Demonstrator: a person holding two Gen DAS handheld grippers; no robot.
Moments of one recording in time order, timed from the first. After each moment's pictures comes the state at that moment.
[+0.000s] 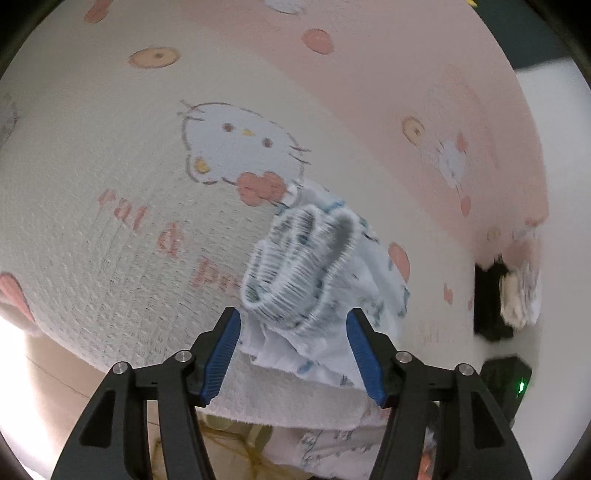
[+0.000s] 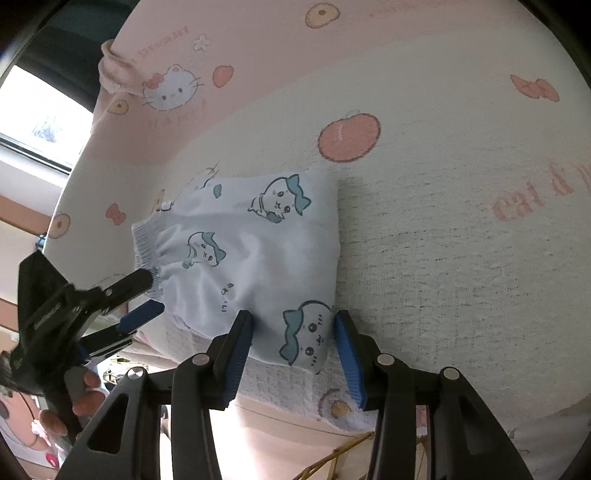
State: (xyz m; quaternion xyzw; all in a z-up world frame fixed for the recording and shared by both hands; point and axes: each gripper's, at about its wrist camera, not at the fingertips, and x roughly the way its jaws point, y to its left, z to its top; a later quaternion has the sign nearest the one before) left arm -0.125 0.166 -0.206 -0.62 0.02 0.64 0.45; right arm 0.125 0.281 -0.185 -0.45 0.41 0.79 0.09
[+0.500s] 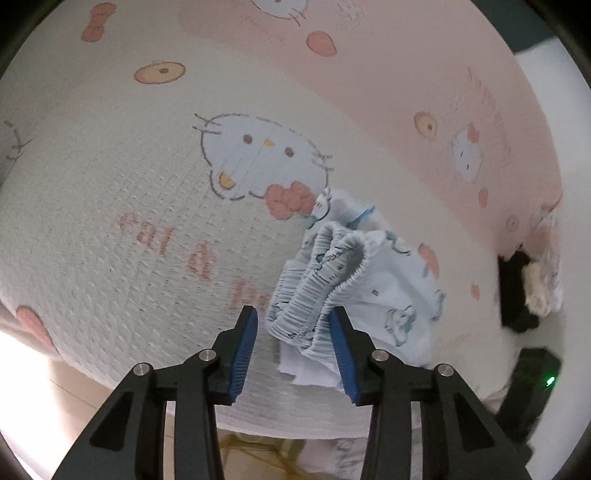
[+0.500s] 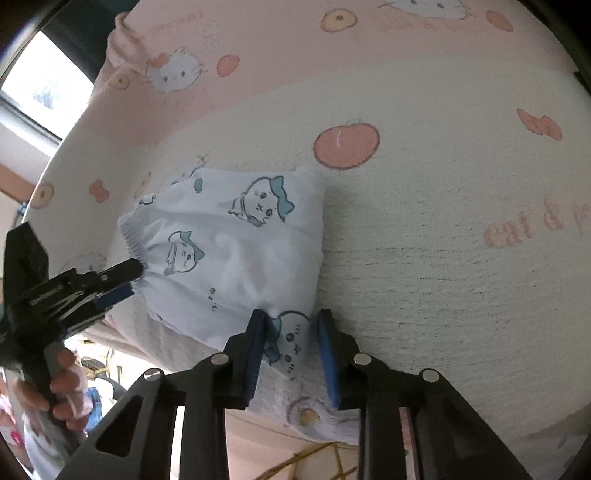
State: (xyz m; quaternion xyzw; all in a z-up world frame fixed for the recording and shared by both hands) left arm -0.146 0.161 -0.218 -0.59 0.09 0.66 0.46; right arm 0.120 0.274 -0.183 -0.48 0.33 0.80 0.10
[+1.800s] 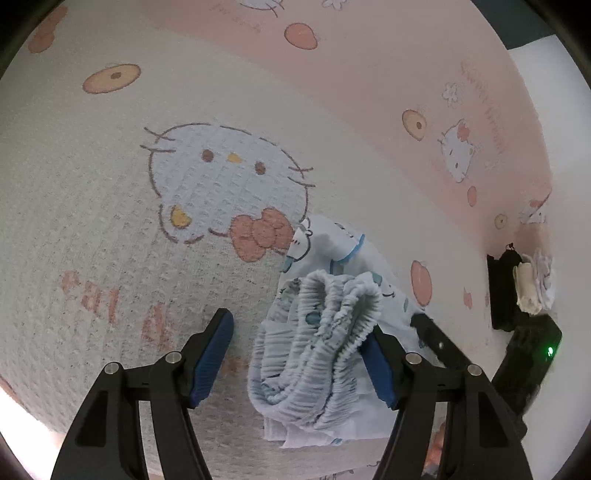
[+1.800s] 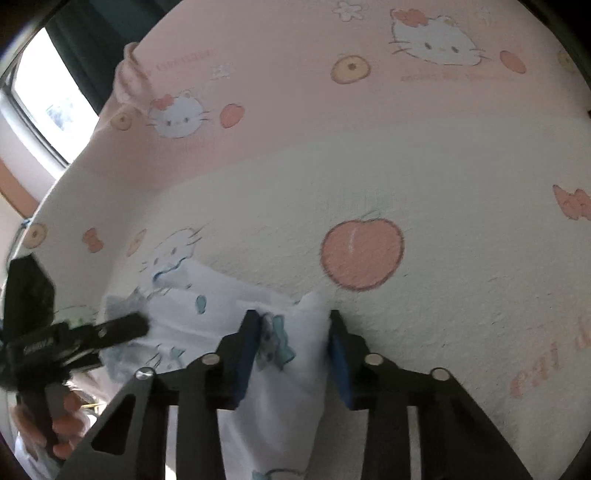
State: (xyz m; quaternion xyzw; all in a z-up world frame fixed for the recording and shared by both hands) left arm -0.190 0.191 -0.234 -0.59 0.07 0.63 0.49; right arm 0.066 0.293 -0.166 -0.40 0.31 0.85 0.13
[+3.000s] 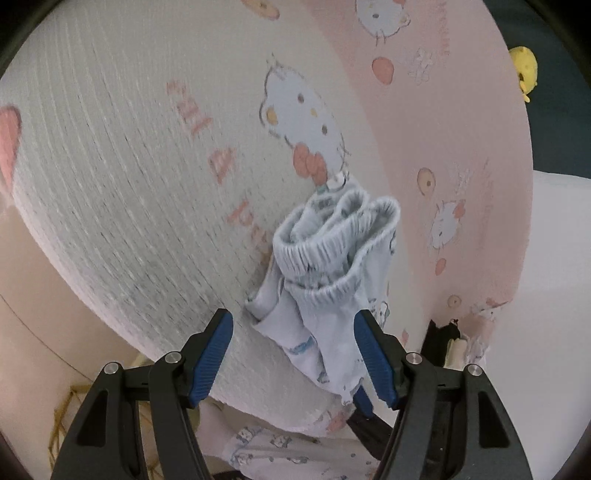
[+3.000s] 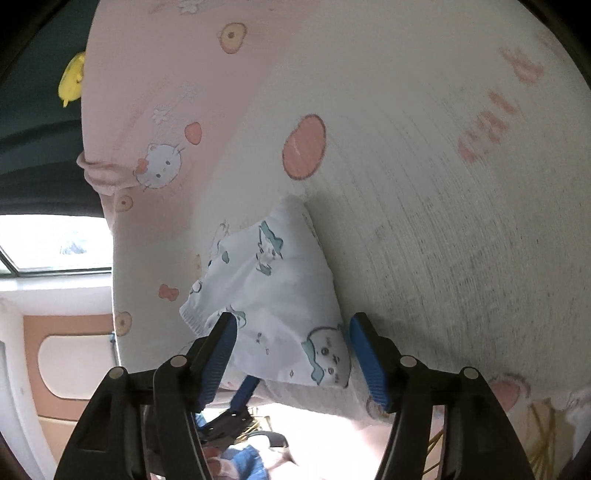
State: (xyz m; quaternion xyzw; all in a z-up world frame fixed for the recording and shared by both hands) left arm -0.184 0.082 -0.242 -0.69 -0.16 0.58 0.40; right arm 0.162 0.312 -0.199 -0.35 0.64 0.68 0.07
